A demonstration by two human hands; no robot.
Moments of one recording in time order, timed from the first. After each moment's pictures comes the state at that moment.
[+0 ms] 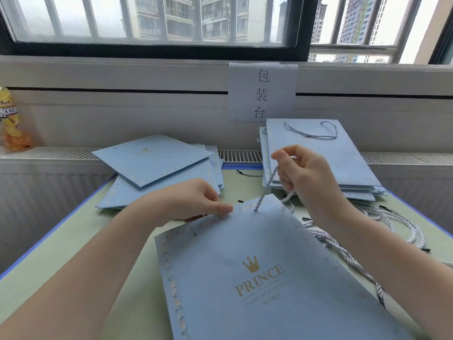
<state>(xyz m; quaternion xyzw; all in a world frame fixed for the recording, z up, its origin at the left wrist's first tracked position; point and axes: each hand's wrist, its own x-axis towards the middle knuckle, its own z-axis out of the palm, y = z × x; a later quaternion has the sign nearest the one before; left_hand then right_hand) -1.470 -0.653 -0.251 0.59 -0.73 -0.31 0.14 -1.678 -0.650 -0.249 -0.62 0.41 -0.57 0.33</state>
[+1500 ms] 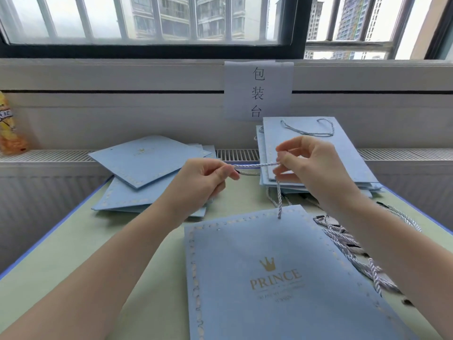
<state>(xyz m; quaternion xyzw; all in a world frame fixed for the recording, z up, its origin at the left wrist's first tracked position) -1.492 -0.644 -0.250 0.44 -0.70 -0.33 0.45 -1.691 -0.651 -0.238 -0.62 0.47 -0.56 0.29</state>
